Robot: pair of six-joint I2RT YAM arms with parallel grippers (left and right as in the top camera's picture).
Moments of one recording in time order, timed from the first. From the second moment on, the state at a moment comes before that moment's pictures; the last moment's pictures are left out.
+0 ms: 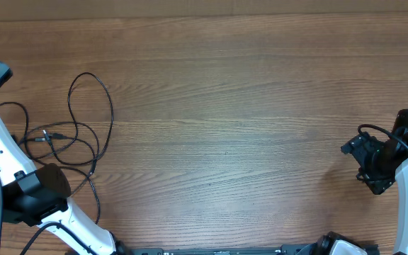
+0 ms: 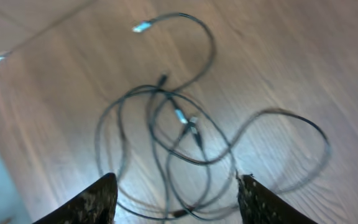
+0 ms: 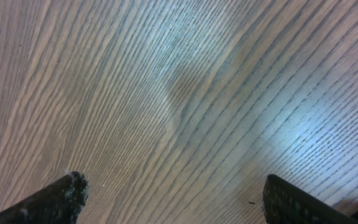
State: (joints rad) left arm 0.47 2.01 2.47 -1.67 -0.28 -0.56; right arm -0.44 1.26 0.95 -1.09 -0.10 0.54
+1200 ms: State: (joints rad) left arm -0.03 2.00 2.41 -1.67 0.09 -0.05; right arm -0.14 1.26 0.95 -0.96 -0.38 0.32
